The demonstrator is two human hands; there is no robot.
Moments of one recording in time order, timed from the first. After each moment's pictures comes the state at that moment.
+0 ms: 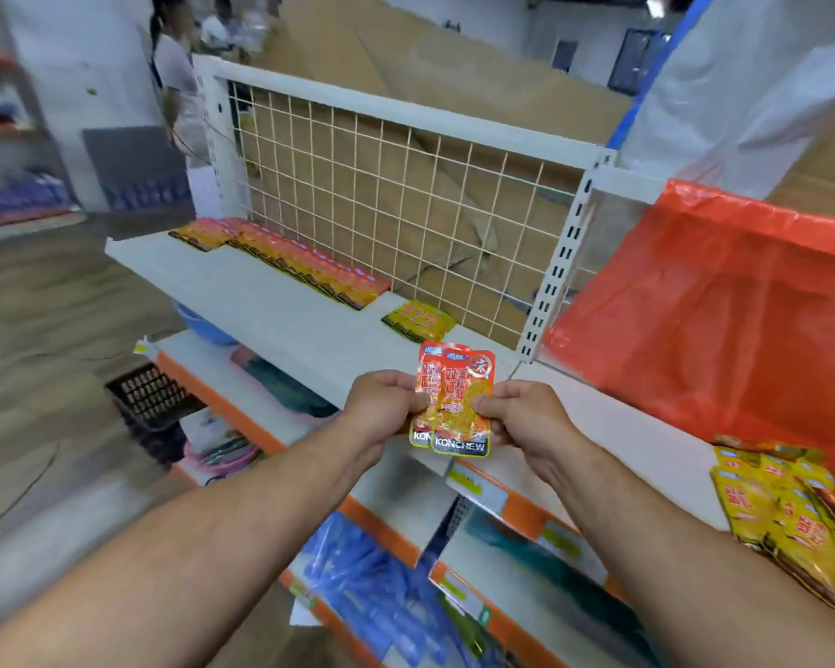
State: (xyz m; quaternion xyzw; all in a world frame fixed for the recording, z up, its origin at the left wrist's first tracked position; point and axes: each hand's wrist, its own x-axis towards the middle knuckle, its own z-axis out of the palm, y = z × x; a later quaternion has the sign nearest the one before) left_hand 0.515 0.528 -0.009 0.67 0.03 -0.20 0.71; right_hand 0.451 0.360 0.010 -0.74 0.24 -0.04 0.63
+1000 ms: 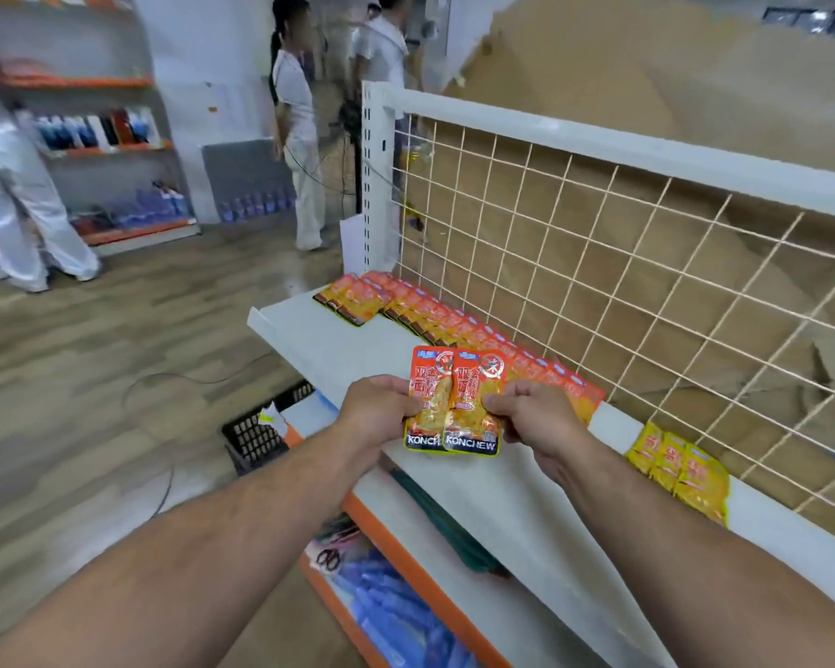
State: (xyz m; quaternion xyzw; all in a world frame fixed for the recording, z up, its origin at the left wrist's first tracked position) left_hand 0.856 0.767 -0.017 0.69 0.11 -0.13 0.70; right_hand 0.824 0.577 -0.004 -0.75 0.17 0.00 0.64
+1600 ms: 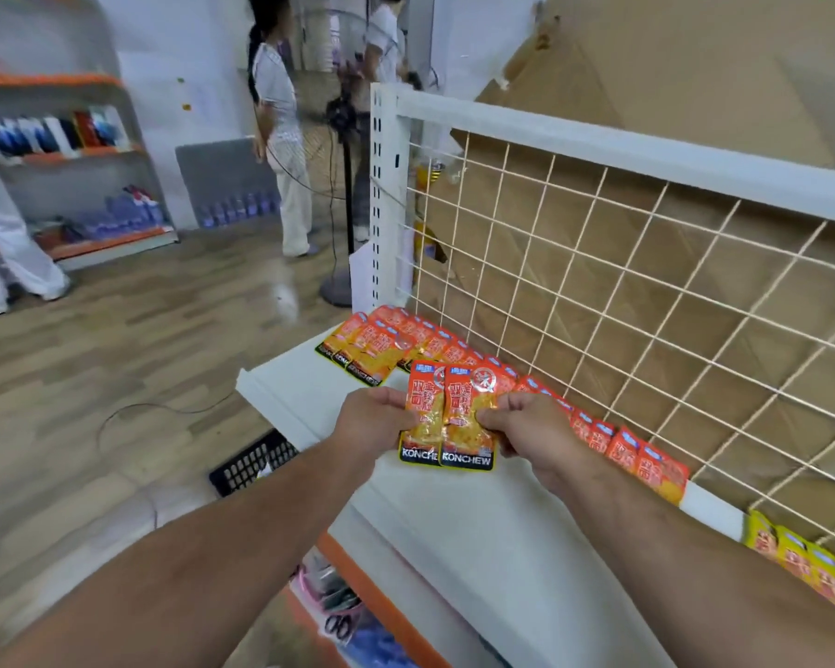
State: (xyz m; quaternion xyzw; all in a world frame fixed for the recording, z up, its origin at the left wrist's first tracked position) left_hand 1.016 0.807 -0.034 0.73 0.09 -0.15 0.67; right_hand 0.979 0.612 -0.027 -0.78 0.18 0.01 0.60
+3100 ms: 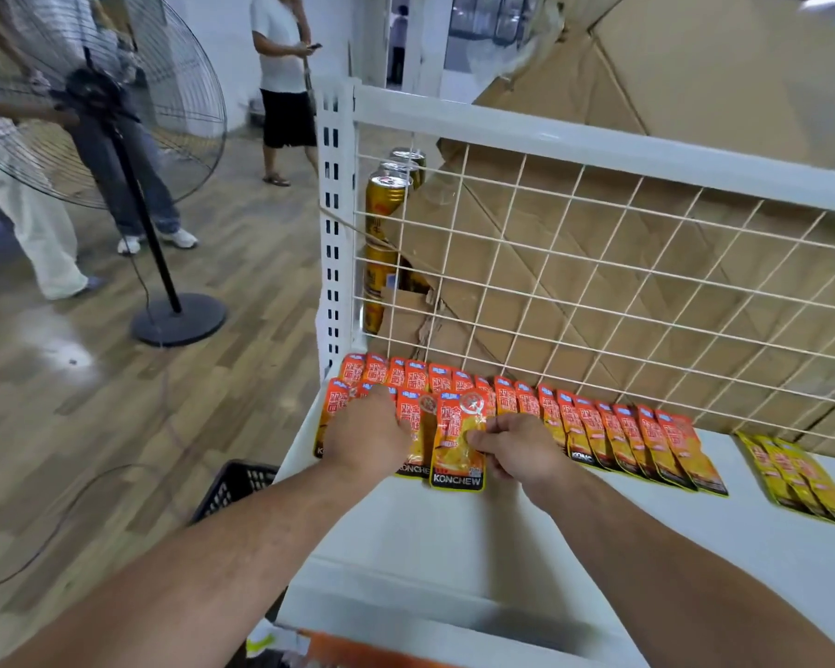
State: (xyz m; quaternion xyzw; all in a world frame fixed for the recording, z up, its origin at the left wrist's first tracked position) left_hand 1.210 0.861 -0.059 0.92 -0.30 -0.03 0.25; right_hand 1.076 0.719 -0.046 -0.72 0.41 -0.08 0.56
